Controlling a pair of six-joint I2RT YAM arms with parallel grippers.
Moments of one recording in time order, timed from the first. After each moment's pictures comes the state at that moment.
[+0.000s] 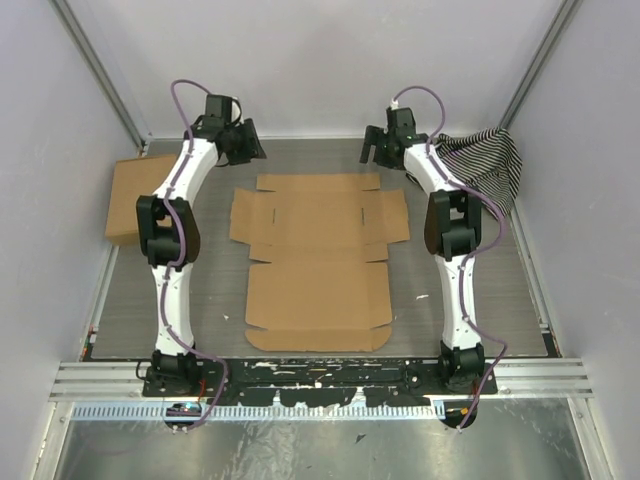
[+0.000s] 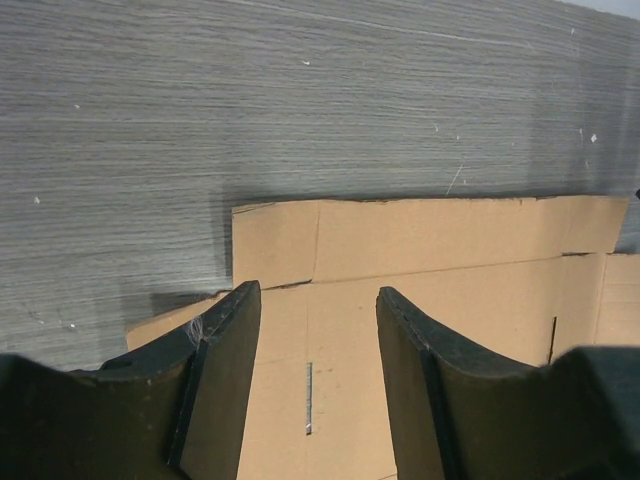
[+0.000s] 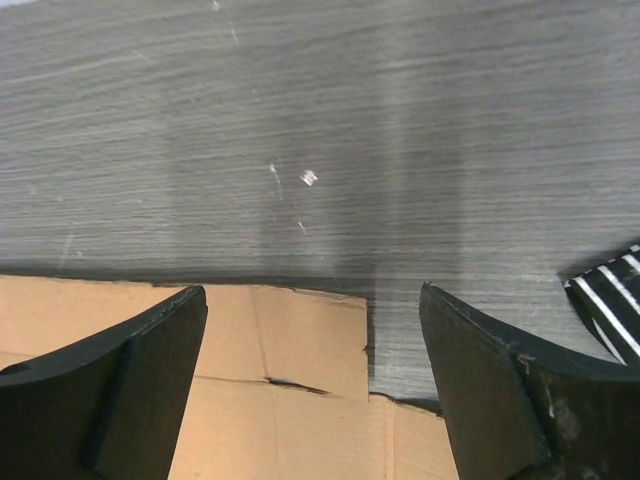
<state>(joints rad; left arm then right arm) -0.16 2.27 2.14 -0.64 0.19 -0.39 0.19 2.42 2.16 -0.49 -0.06 0.31</state>
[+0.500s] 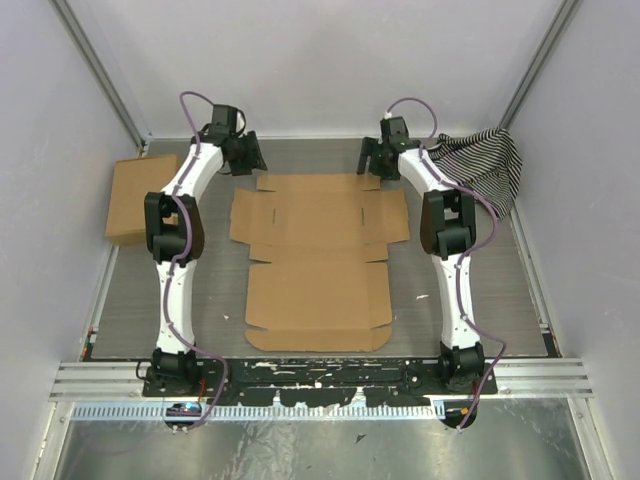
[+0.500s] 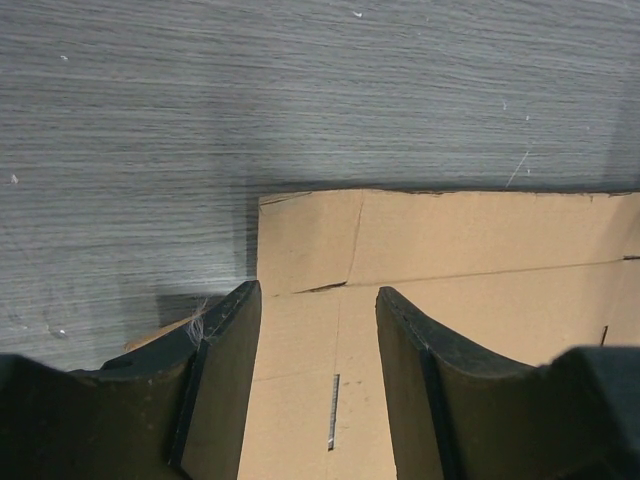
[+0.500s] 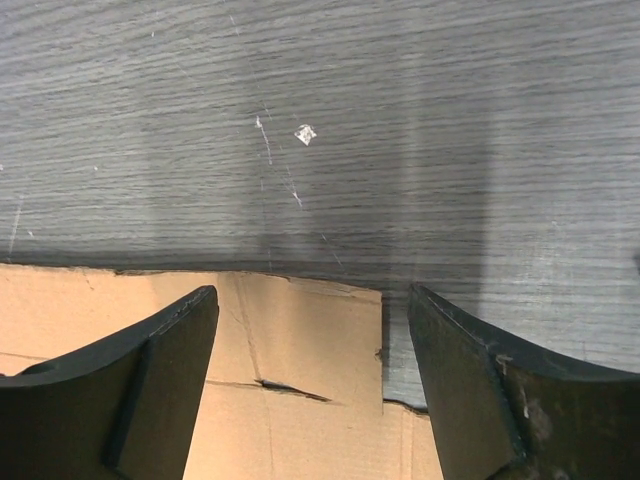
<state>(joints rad) -0.16 2.35 2.14 -0.65 0.18 -0.40 0.20 2.48 2.15 -0.52 -0.07 0.33</state>
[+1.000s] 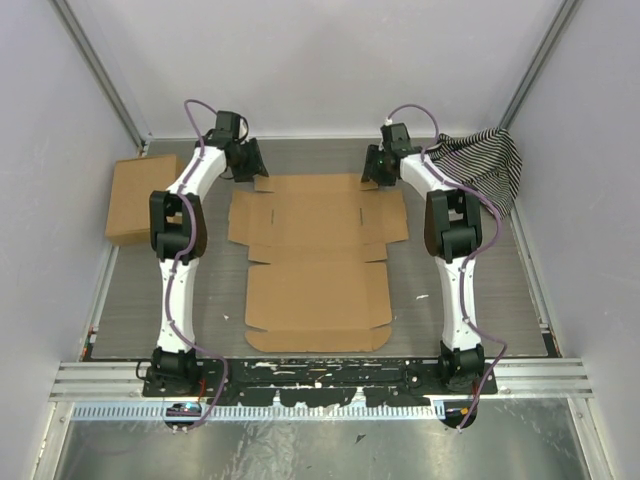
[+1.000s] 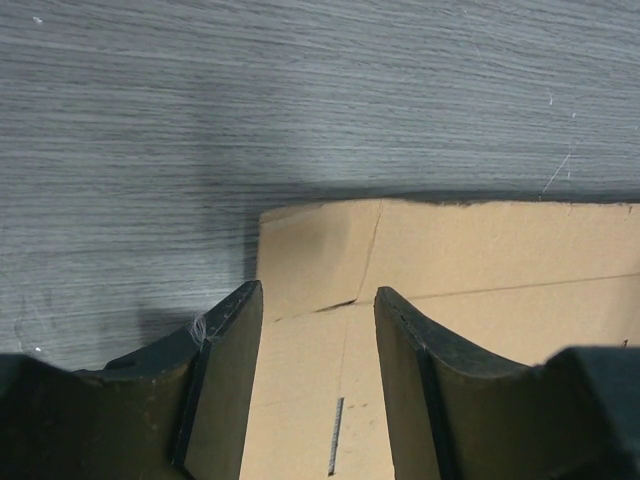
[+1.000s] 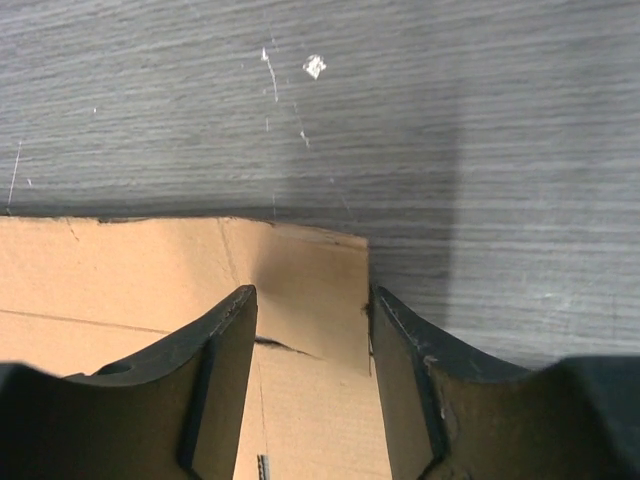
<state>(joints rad) -0.16 2.41 2.14 -0.66 0.18 -0.42 0.20 2.40 1.98 -0.44 -0.11 0.34</state>
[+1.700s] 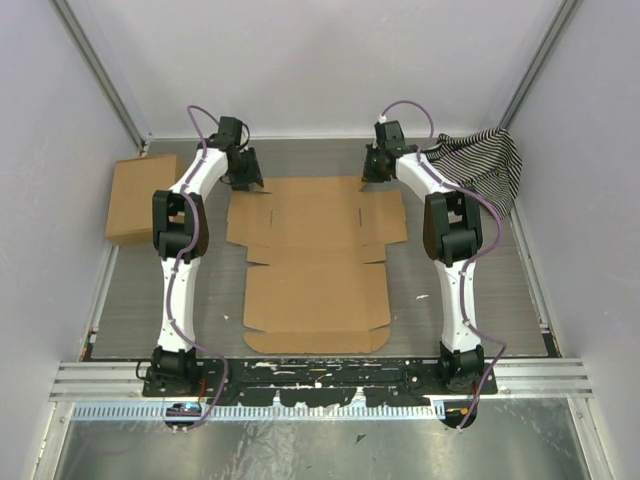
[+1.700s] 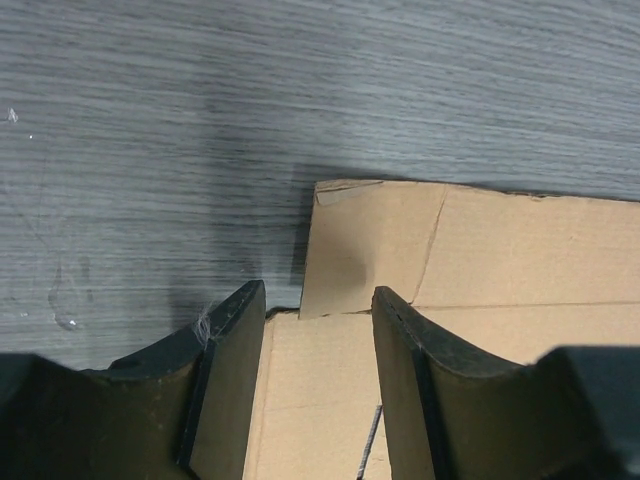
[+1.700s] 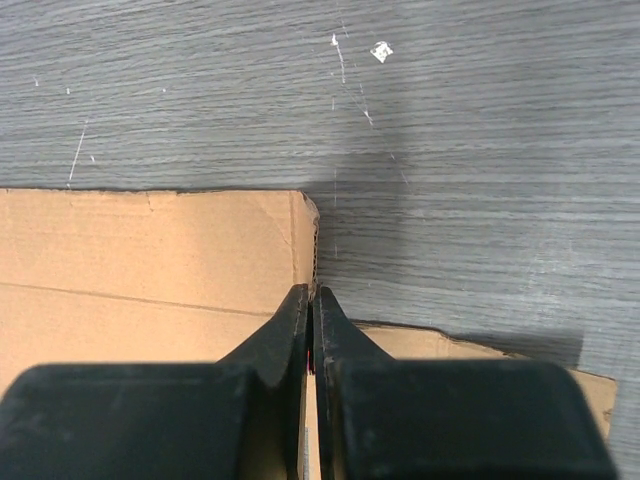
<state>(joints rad) -0.16 2.45 2.15 -0.73 0.11 -0.42 0.24 2.33 1.95 -0.45 -0.09 0.35</state>
